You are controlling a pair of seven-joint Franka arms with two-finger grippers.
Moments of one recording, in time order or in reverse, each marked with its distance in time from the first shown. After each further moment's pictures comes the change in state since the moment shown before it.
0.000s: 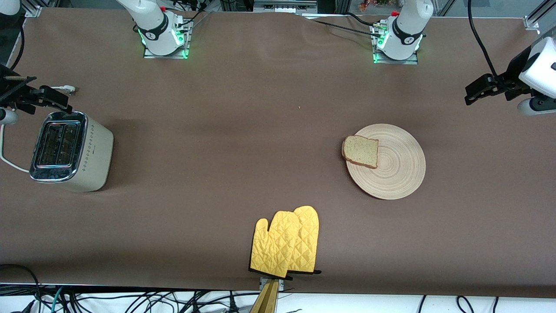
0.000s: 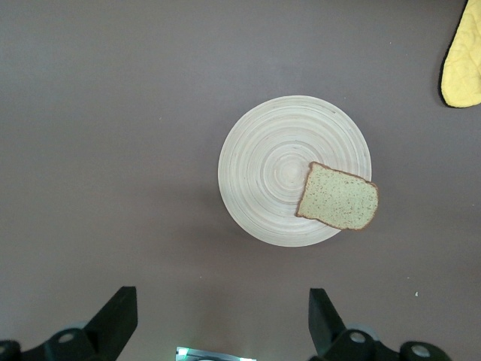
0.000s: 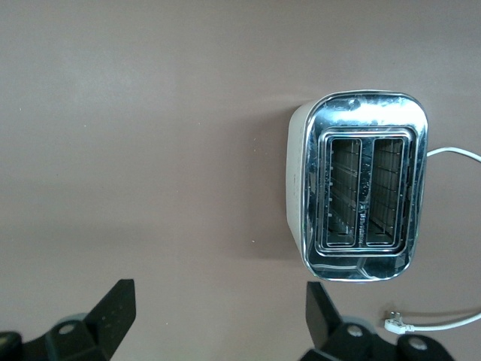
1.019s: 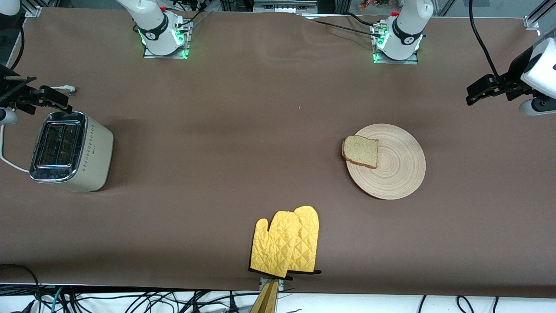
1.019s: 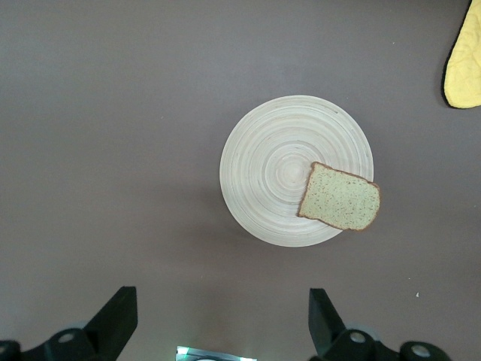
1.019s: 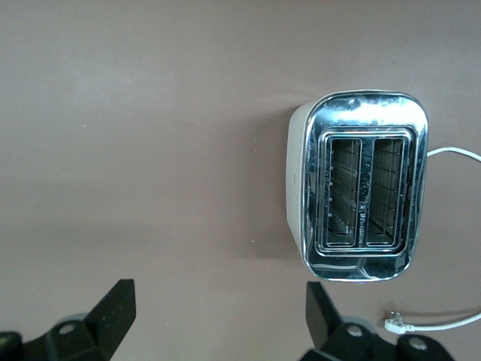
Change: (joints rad) left arm 0.000 0.000 0.005 -0.002 0.000 0.001 0.000; right arm 0.000 0.001 0.000 0.000 0.000 0.000 0.000
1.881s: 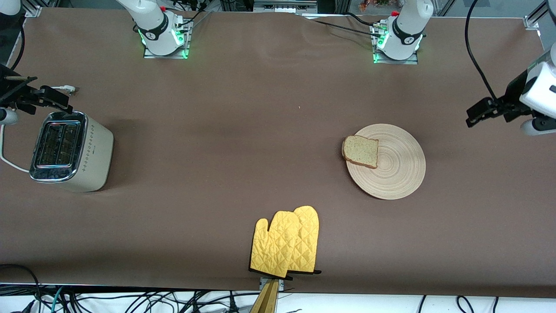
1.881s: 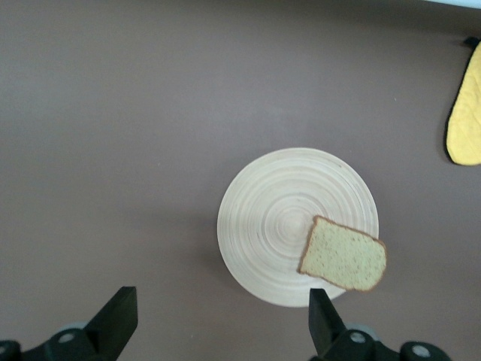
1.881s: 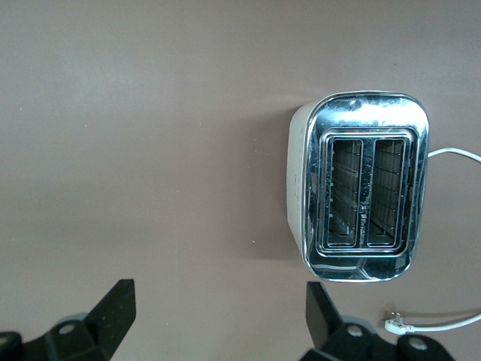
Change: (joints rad) left arm 0.036 0.000 0.006 -0.156 0.000 0.283 0.000; right arm 0.000 0.000 0.002 0.001 0.000 0.000 0.000
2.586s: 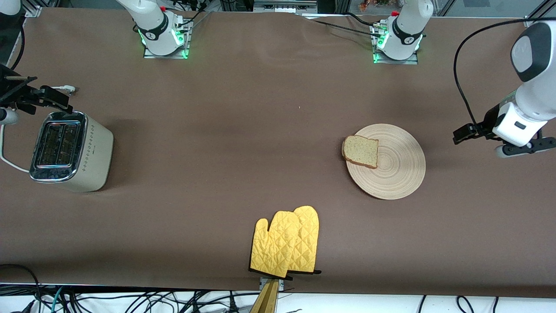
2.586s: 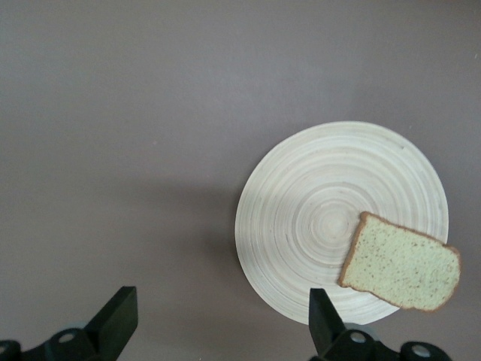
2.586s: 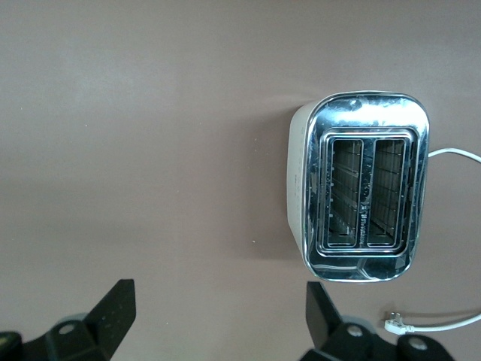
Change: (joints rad) left arm 0.103 0.027 0.002 -0.305 -0.077 0.235 0.133; right arm 0.000 0.000 0.001 0.001 0.000 -0.001 -0.001
